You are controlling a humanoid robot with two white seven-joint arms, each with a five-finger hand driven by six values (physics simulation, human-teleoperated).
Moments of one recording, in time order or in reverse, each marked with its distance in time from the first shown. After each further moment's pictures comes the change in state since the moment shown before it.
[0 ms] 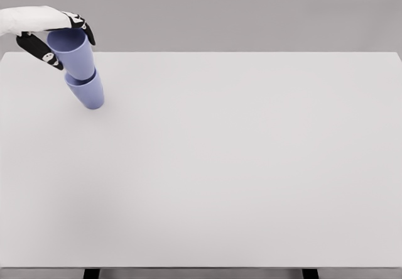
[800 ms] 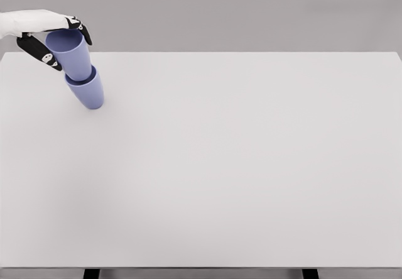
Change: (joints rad) left arm 0.002 -0.049 -0.001 0.121 -0.005 0.000 0.002; right arm 0.000 0.000 0.000 0.000 0.000 0.000 0.000
